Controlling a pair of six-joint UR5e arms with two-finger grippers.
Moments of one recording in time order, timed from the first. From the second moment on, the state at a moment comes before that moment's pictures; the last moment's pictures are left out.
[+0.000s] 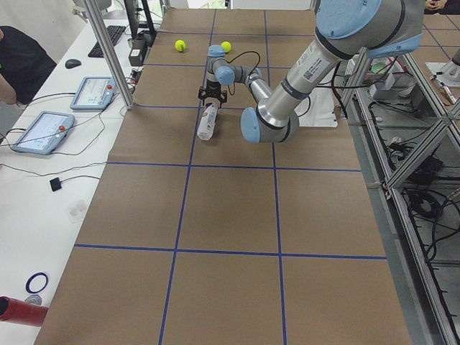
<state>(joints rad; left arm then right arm) -0.56 -2.53 -1.25 -1.66 -1.81 0.46 1.58 -1.65 1.64 -1.43 2.42 0.14</state>
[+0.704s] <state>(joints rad) -0.54 -2.52 -1.25 -1.67 -1.81 0.44 1.58 -1.65 1.64 -1.43 2.42 0.14</state>
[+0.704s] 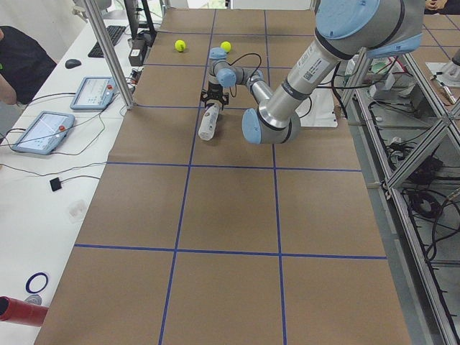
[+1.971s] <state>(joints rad) -0.55 -2.52 -1.37 -1.72 -1.81 0.31 1.59 -1.66 1.65 -1.43 2.43 0.14</state>
